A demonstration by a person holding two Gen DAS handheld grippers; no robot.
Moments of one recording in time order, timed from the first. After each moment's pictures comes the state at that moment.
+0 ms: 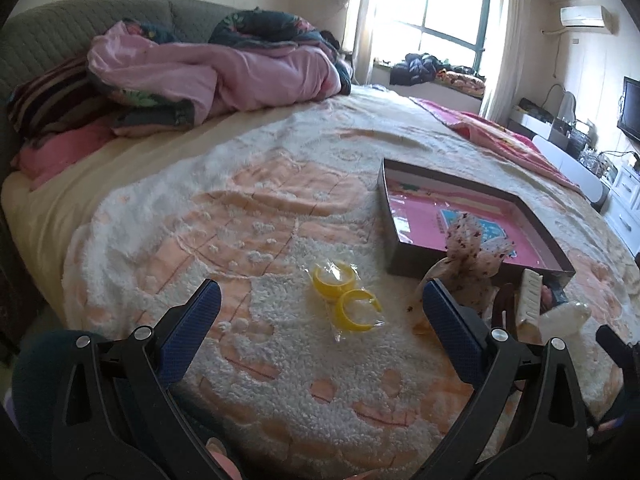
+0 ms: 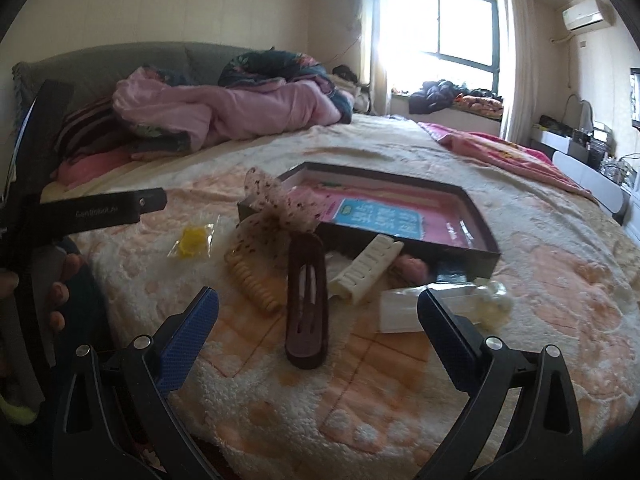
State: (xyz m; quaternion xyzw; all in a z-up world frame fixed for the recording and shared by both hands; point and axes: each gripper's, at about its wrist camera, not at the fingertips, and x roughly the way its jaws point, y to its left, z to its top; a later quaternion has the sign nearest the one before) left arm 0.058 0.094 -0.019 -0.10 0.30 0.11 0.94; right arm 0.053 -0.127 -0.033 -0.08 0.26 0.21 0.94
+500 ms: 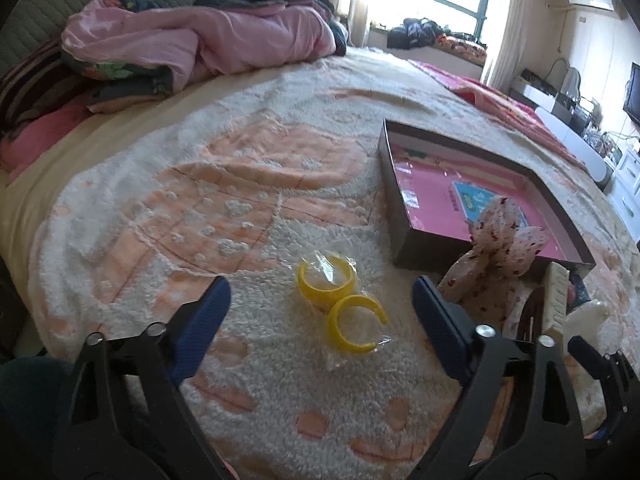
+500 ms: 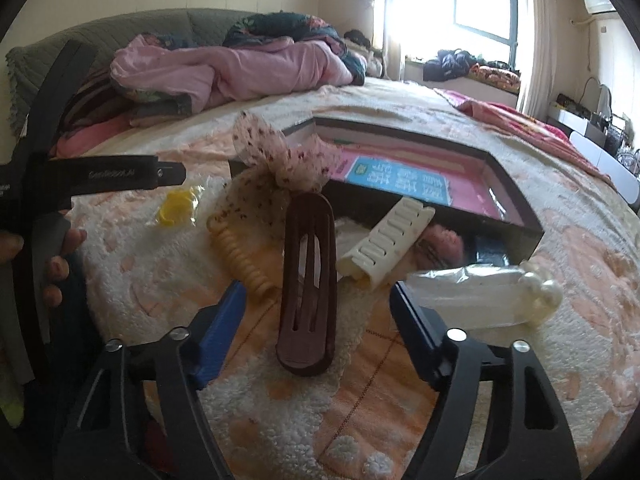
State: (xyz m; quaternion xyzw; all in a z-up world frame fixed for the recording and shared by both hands) left arm 0.109 0.097 -0.044 -0.11 0.37 0.09 0.92; right arm 0.093 -0.113 -0.065 -0.09 0.32 0.23 0.92
